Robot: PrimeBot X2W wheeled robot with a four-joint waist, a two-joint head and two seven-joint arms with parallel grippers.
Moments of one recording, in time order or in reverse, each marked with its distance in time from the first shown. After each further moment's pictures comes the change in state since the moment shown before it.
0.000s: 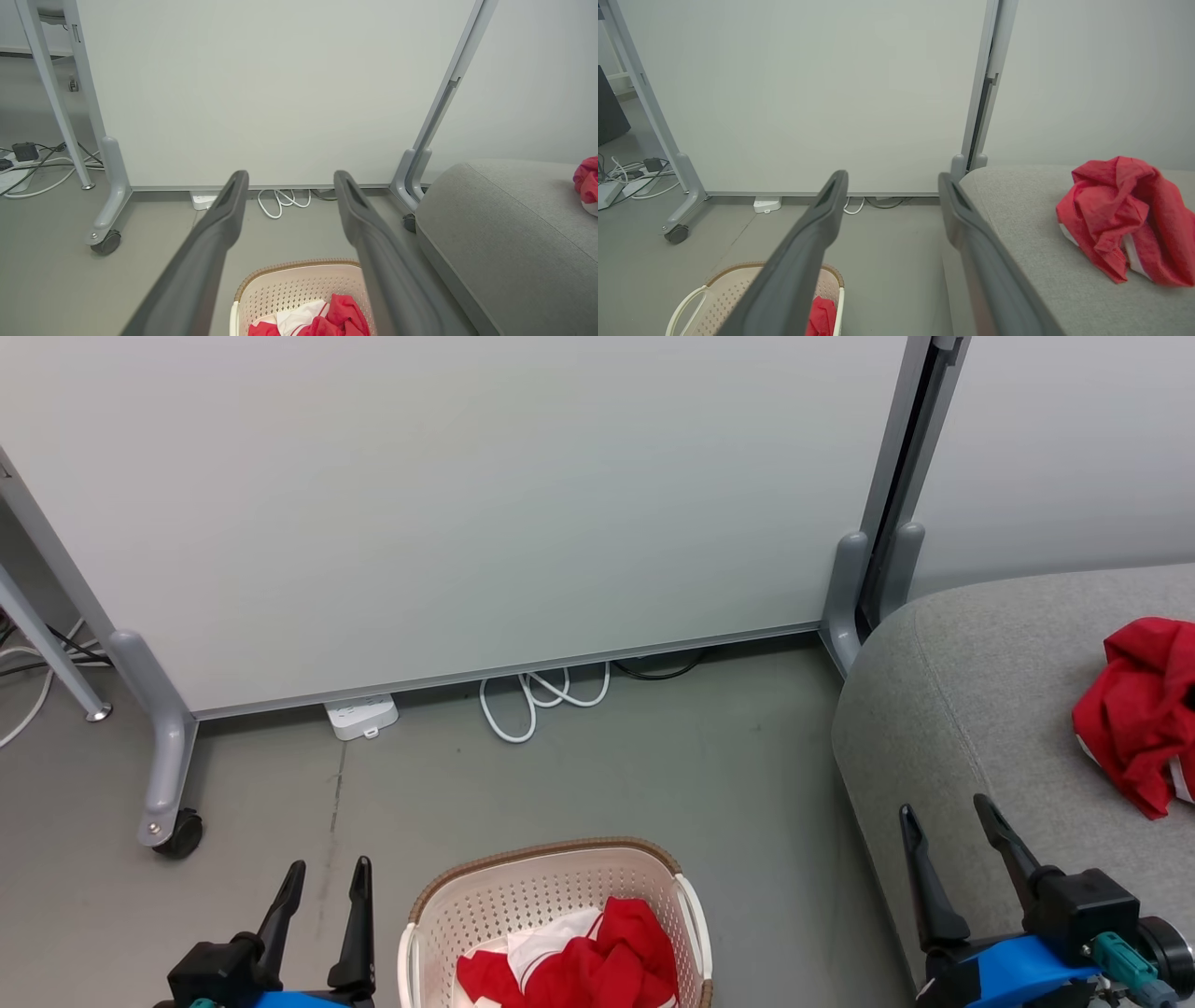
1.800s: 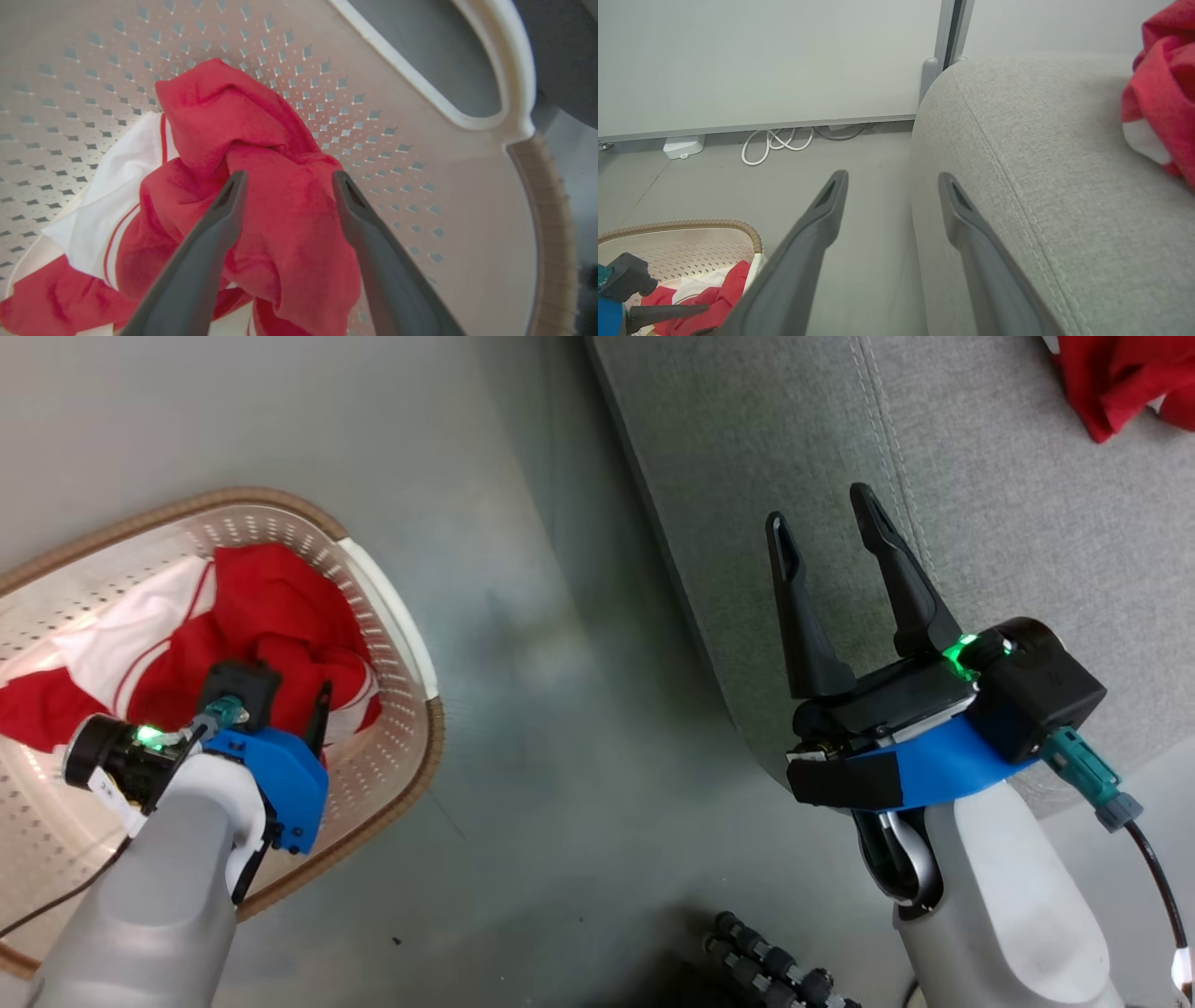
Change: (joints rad) left arm -0.699 0.231 -0.500 0.622 -0.024 0.049 0.123; right arm -0.506 0.008 0.246 0.113 0.162 0.000 -0.237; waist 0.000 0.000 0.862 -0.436
